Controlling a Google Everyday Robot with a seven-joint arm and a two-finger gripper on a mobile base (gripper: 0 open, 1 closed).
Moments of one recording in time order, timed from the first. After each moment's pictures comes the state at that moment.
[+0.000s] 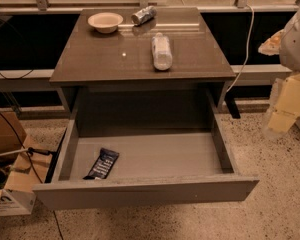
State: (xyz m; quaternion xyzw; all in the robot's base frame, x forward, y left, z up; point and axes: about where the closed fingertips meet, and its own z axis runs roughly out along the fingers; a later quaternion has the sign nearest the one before) arm 0.438 -0.217 0.976 -0.60 0.78 -0.03 0.16
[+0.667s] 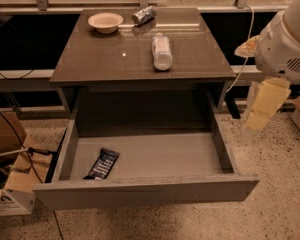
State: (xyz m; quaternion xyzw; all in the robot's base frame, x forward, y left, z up) arm 0.461 -0.188 0.958 -0.64 0.75 -0.01 0.19
